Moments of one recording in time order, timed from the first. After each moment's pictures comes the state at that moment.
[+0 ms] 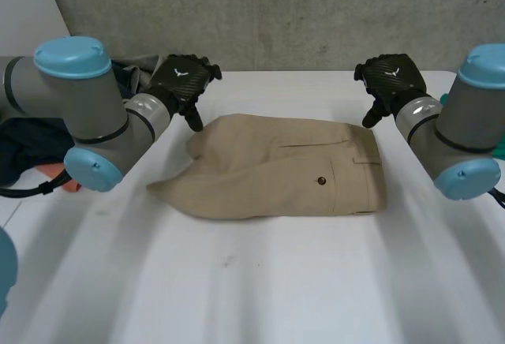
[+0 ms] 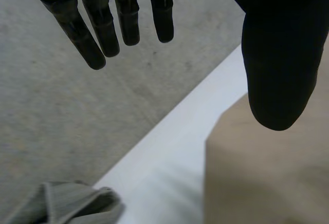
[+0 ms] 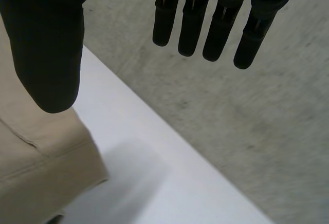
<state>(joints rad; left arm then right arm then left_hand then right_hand) 4.31 -2.35 -0.86 3.12 -1.34 3.49 1.86 -0.86 1.02 -0.11 1.40 2.77 0.36 0.36 0.36 0.36 0.19 0.50 0.50 0.51 0.51 0.34</state>
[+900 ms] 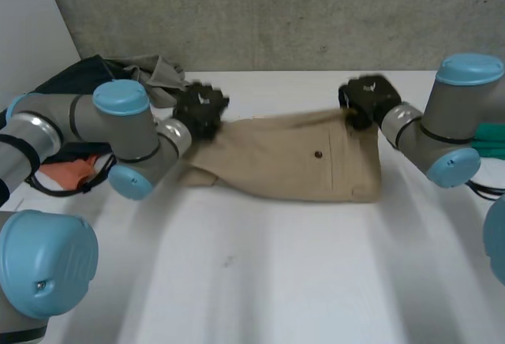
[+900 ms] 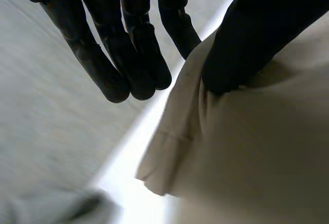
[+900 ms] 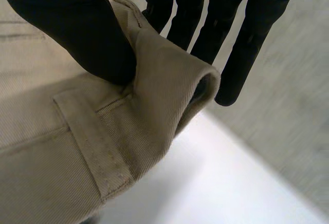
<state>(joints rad) 4.30 -2.70 -0.53 3.20 -1.31 3.69 1.85 -0.59 0.66 0.04 1.25 2.76 1.13 1.19 1.19 1.19 0.98 1.08 1.17 1.18 1.19 1.00</state>
